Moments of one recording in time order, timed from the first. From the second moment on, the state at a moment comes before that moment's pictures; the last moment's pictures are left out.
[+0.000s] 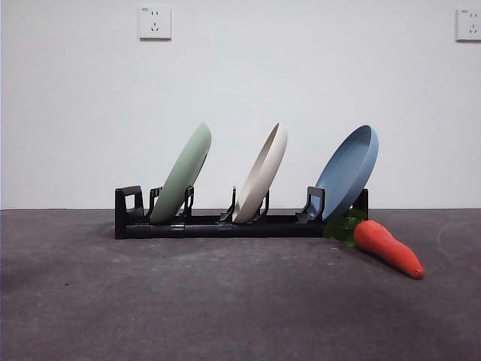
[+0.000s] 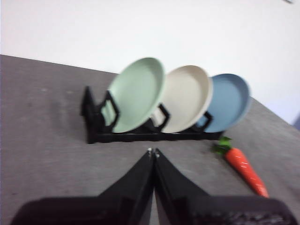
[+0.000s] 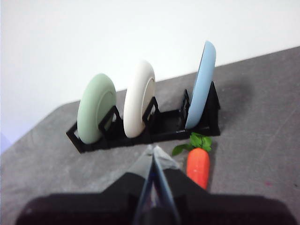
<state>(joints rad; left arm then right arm) -0.01 0.21 0.43 -0.35 0.38 -0.28 0.10 0.20 0.38 -0.28 -0.26 0.29</state>
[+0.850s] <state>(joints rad) -0.01 0.53 0.85 -0.76 0.63 0.01 0.10 0.74 0.95 -0.87 -0.52 -0.12</state>
